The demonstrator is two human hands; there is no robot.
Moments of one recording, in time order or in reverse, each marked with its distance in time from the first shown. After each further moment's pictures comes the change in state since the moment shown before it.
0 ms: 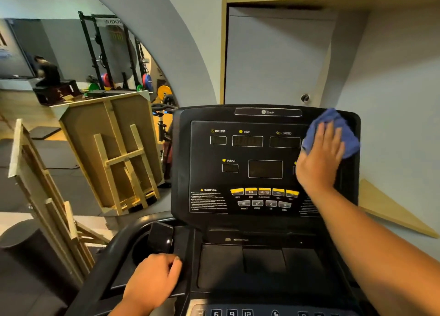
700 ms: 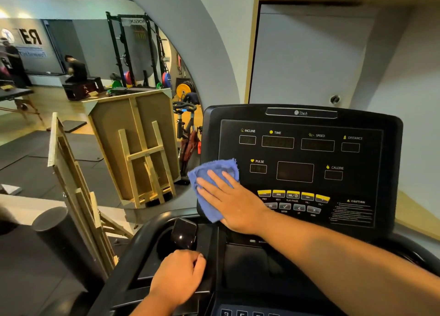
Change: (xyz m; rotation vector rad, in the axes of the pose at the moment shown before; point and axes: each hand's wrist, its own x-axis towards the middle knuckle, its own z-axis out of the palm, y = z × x) left_hand -0.006 0.004 -0.004 -0.007 -0.004 0.010; right_hand -0.121 -0.162 0.050 -0.110 -0.267 -1.326
